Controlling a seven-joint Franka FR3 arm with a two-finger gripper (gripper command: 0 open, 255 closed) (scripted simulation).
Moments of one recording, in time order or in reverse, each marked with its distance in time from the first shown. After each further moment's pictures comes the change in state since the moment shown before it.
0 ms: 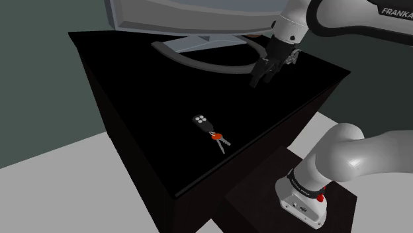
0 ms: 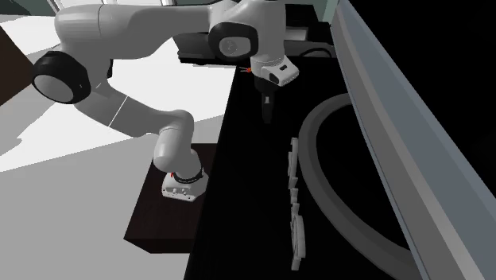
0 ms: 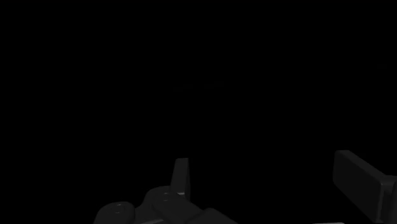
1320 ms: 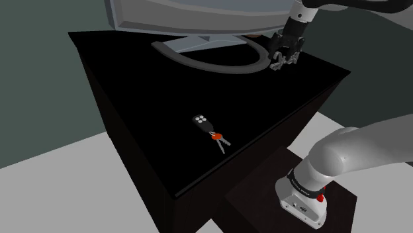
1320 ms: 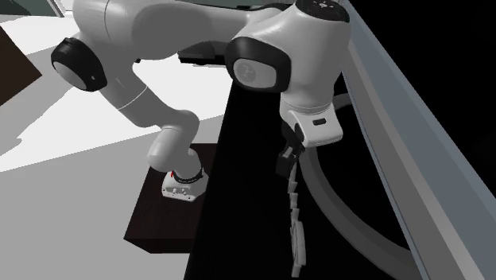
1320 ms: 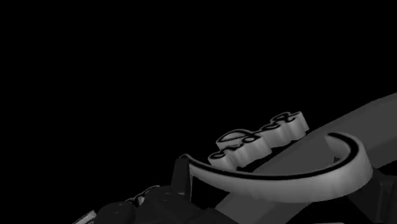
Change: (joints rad) arm -0.254 0.304 -0.224 0.306 -0.163 -0.028 0.050
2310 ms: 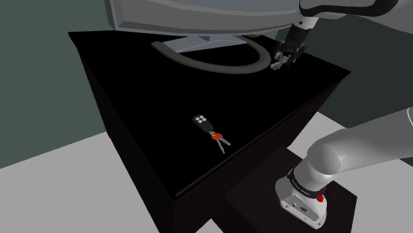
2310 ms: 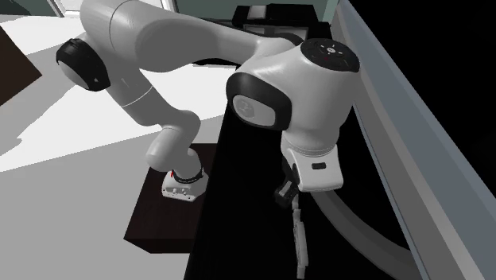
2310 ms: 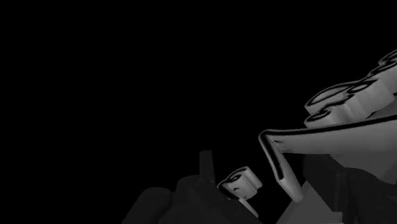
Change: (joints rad) arm -0.061 0.083 -0.071 0.008 -0.032 0.073 0.016
